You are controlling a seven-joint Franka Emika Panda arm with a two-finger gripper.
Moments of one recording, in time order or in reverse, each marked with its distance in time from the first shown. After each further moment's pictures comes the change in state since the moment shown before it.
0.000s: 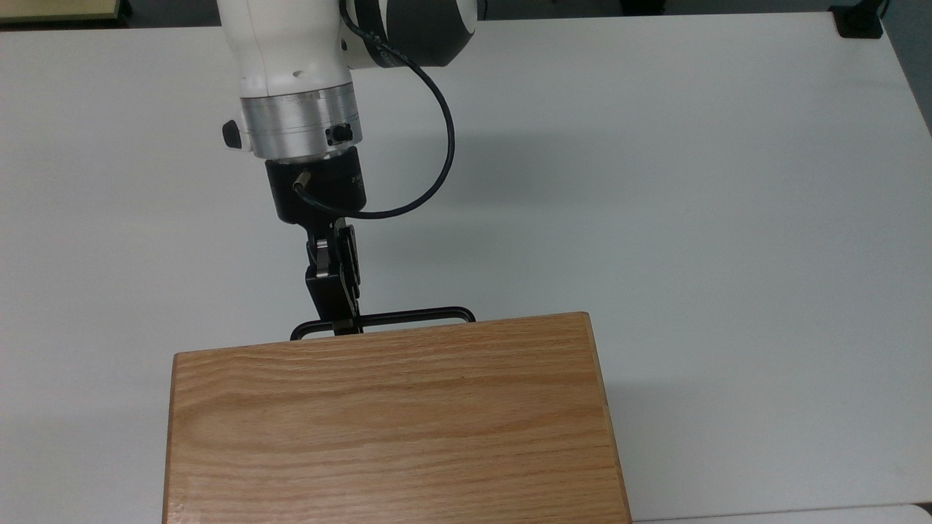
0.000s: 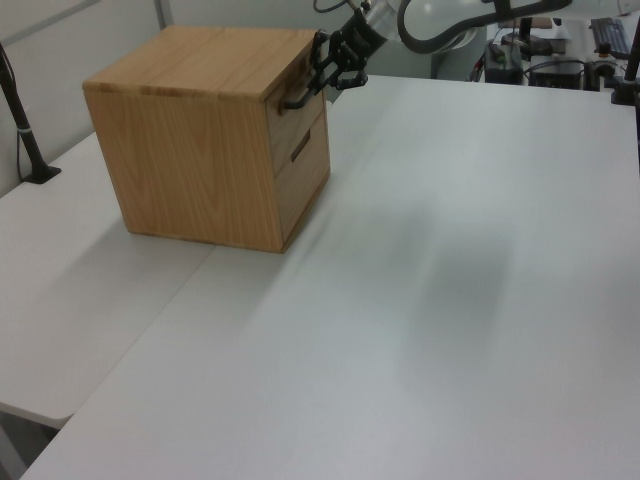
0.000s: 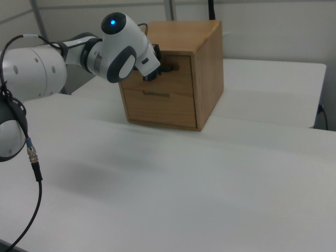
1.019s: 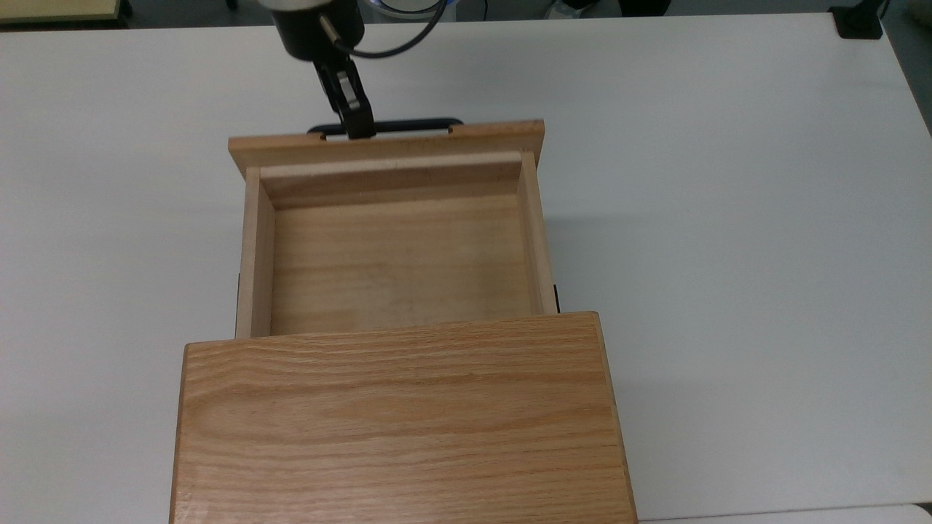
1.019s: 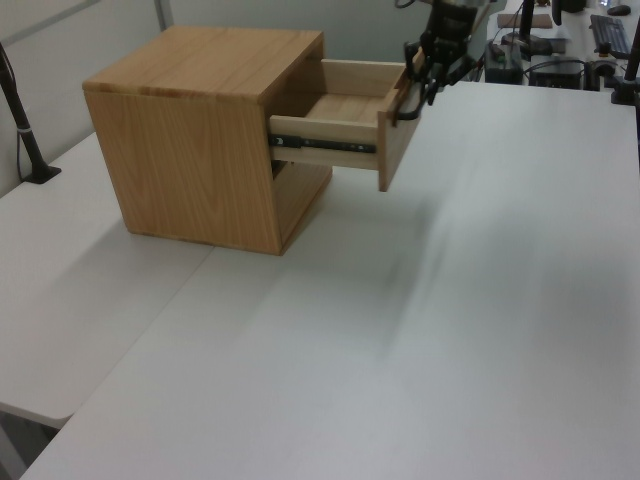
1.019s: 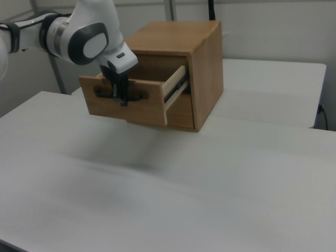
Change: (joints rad) arm -0.048 -0.434 -0.010 -0.348 -0.095 -0.626 -0.217
